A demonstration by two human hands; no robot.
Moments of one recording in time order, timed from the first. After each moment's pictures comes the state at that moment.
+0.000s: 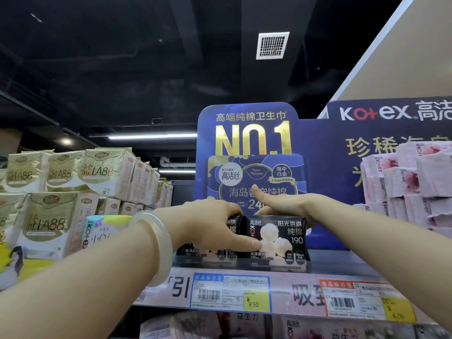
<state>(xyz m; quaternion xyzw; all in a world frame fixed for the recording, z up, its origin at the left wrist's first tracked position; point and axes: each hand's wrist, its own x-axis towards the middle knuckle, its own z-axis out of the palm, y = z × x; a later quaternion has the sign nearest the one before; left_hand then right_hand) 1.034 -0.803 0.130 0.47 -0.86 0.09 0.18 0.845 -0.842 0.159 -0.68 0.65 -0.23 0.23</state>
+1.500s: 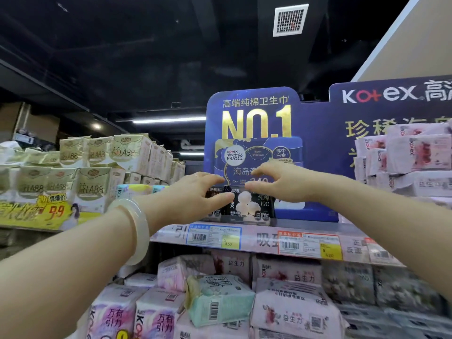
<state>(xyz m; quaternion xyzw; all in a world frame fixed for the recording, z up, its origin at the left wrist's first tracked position) 1.035 -0.730 0.097 0.48 -0.82 0.10 0.31 0.840 -0.731 0.135 -0.80 0.53 -0.22 -0.15</state>
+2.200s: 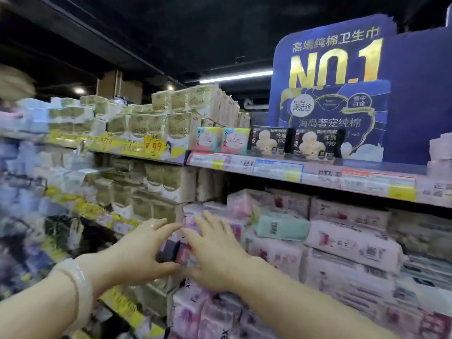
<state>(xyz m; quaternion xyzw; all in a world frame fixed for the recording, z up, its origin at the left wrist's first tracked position) 1.159 -0.648 -0.095 0.70 -0.70 0.05 0.16 1.005 -0.708 -0.090 -0.94 0.31 -0.11 -0.12</state>
